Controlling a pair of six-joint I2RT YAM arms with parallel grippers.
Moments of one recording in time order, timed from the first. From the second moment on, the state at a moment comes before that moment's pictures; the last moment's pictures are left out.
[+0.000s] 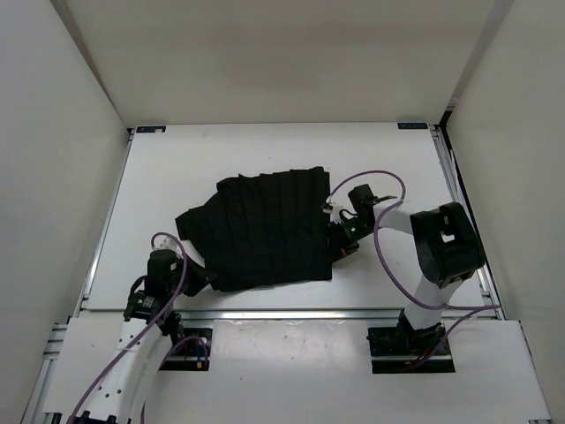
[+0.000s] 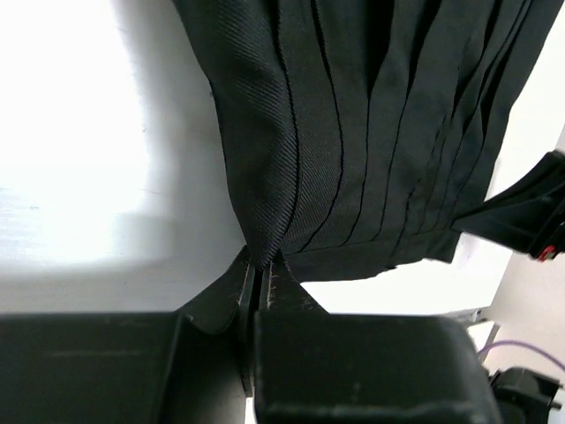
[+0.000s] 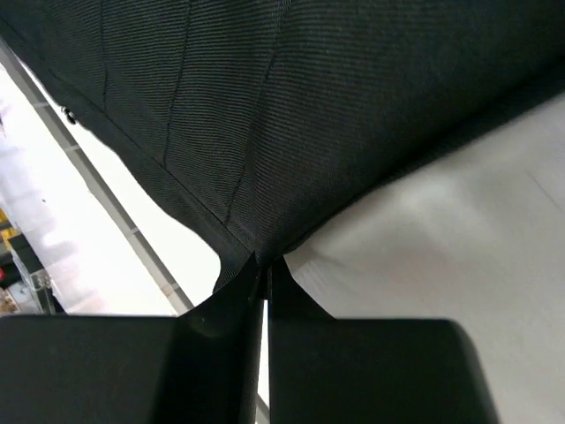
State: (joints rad) left arm -0.15 0.37 0.21 -0.58 0.23 -0.87; right arm 0.37 1.77 0.91 -0.54 -0.74 -0.13
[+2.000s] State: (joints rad) left arm -0.34 0.48 0.33 -0.50 0.44 -0.74; right arm 0.07 1.29 0.81 -0.85 -0.79 -0.29
